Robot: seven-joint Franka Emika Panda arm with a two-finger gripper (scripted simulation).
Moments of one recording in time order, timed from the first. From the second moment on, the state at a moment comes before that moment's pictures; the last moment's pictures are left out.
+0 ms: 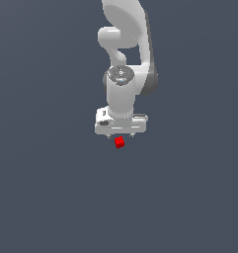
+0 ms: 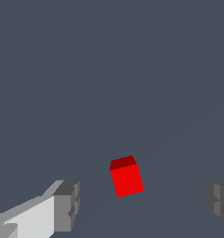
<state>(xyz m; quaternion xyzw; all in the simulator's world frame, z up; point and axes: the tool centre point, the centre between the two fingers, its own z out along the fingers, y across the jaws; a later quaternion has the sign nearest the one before) -0.014 0.009 0.144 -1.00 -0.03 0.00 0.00</state>
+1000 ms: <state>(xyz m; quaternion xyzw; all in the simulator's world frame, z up) -0.055 0.006 0.024 -0.99 -0.15 0.00 0.00</state>
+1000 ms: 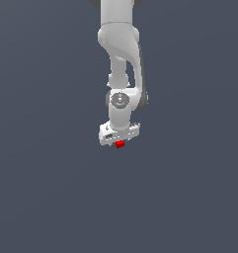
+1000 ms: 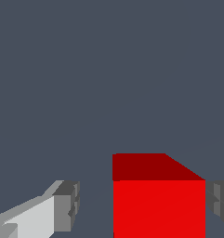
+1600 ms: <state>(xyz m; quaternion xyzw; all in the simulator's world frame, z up) -0.056 0.005 0.020 -0.99 -0.16 0.00 0.00</state>
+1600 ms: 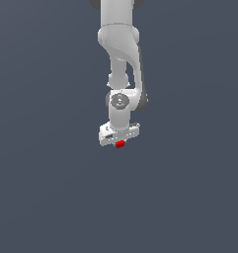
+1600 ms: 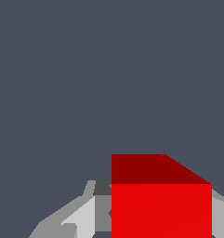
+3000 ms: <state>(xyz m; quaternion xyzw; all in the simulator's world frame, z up) -0.068 -0.040 0.139 -0.99 -0.16 0.00 0.00</state>
